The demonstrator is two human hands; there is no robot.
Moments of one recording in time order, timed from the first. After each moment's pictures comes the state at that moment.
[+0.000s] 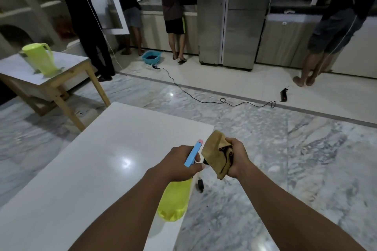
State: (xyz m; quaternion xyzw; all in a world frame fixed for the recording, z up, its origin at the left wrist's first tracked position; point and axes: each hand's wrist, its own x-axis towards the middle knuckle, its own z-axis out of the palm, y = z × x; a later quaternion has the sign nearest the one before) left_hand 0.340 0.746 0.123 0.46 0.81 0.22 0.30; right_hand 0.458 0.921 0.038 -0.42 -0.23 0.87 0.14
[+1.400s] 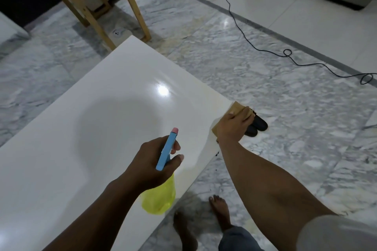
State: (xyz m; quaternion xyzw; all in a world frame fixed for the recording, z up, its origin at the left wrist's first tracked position) left_hand 0.272 0.801 0.056 0.21 0.89 0.29 0.26; right_hand 0.252 1.034 -0.149 -0.57 -0.66 0.46 0.17
